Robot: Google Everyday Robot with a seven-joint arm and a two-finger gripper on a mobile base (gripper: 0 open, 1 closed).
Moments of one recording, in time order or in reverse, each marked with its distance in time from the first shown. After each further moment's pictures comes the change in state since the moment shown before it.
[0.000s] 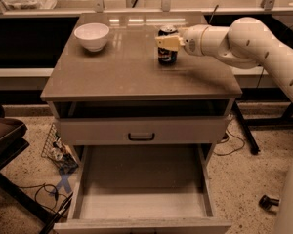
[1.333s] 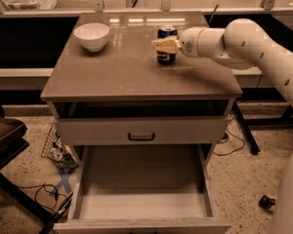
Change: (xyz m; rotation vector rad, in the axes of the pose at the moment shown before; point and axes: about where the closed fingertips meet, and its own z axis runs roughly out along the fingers) arm 0.001 0.009 0.011 -0.020 0.002 0.001
